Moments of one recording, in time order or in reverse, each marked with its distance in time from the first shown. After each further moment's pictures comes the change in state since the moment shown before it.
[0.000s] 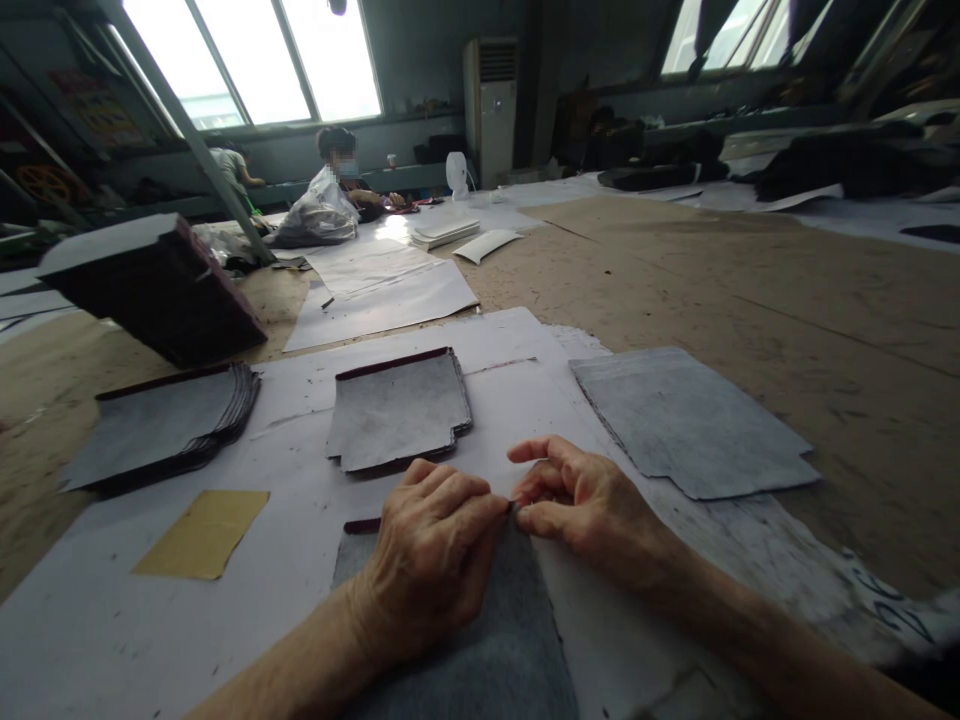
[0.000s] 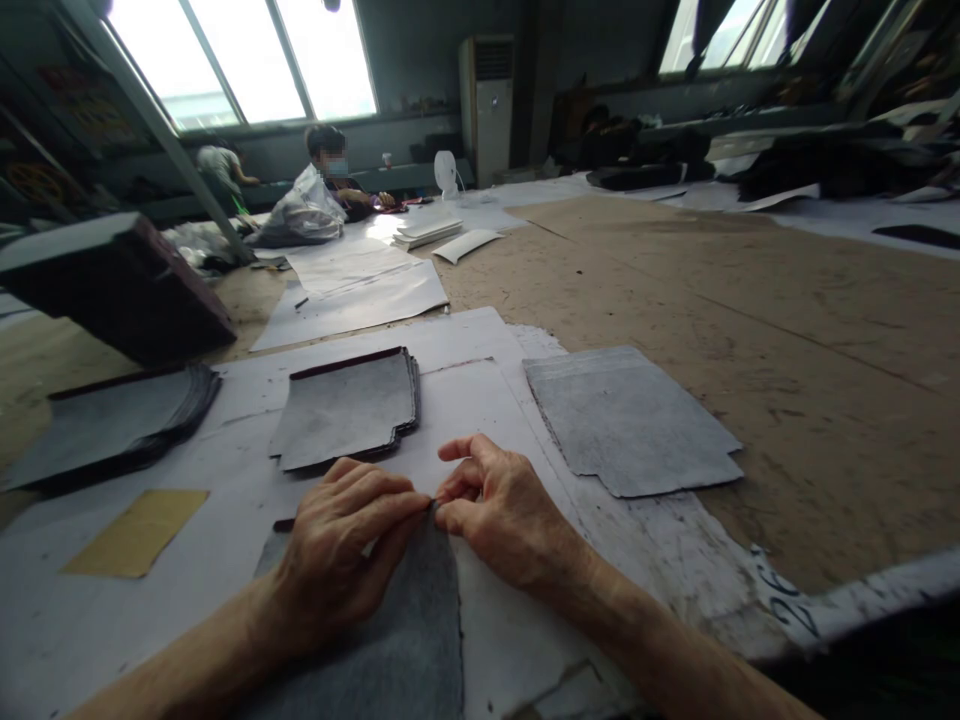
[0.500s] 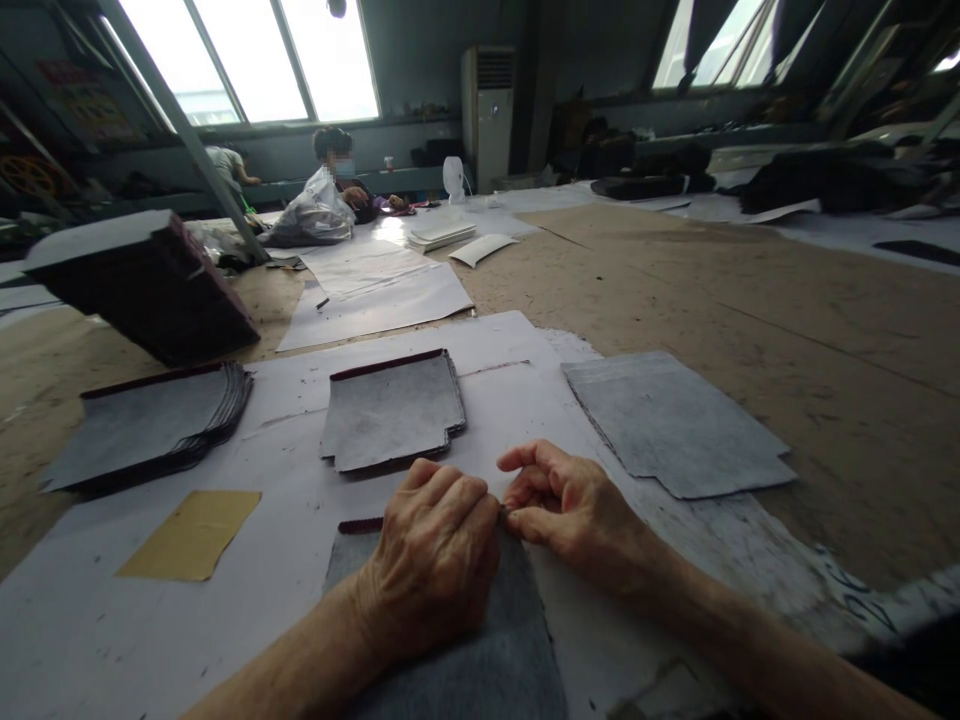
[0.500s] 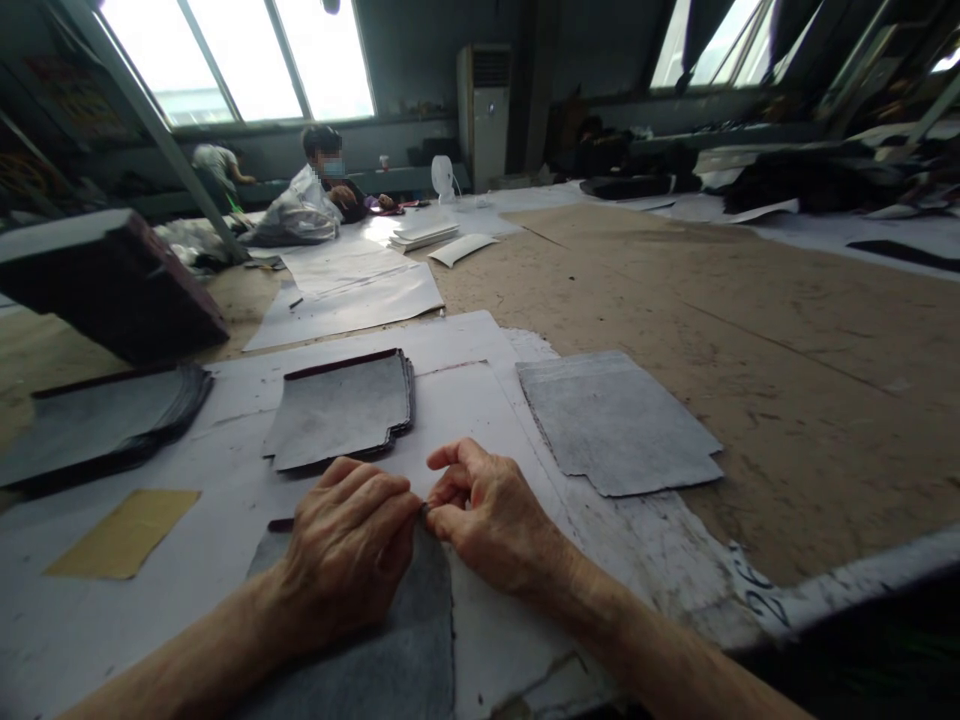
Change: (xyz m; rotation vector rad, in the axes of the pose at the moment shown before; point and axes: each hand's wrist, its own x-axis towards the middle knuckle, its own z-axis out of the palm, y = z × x) left_hand 0.004 0.007 0.003 0.171 0.019 0.103; right_hand -0.003 -0.002 0.004 -0.105 -0.020 -0.082
